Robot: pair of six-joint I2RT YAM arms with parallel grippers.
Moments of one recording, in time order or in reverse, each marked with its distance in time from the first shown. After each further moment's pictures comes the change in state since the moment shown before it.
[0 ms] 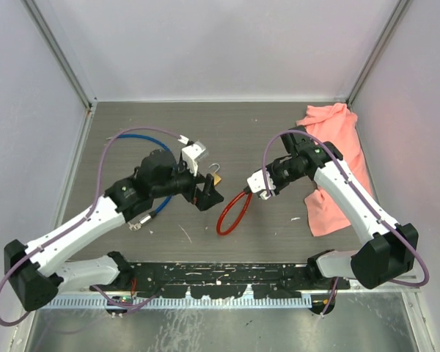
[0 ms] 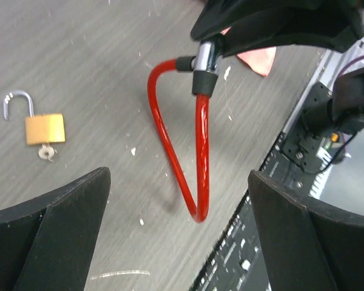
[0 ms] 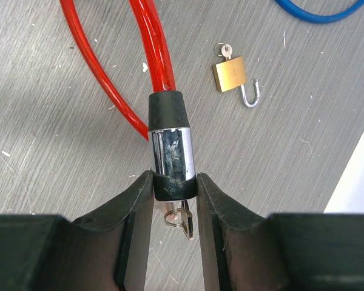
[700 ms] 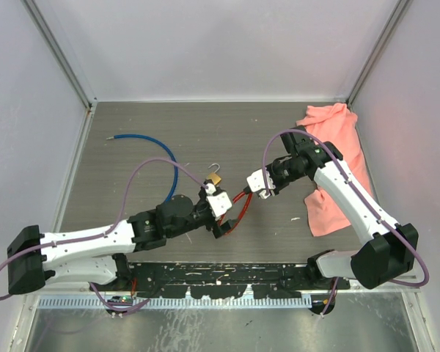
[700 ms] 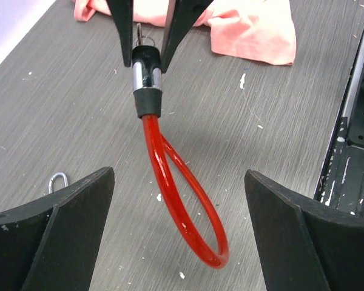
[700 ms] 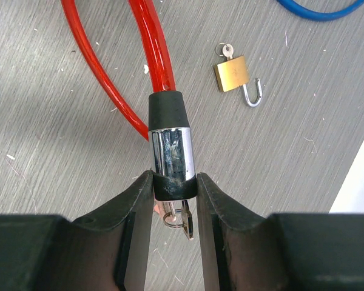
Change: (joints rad) left arm -0.393 -0.039 -0.317 0.519 -0.422 0.387; right arm 0.000 0.000 0.000 0.000 -0.004 0.024
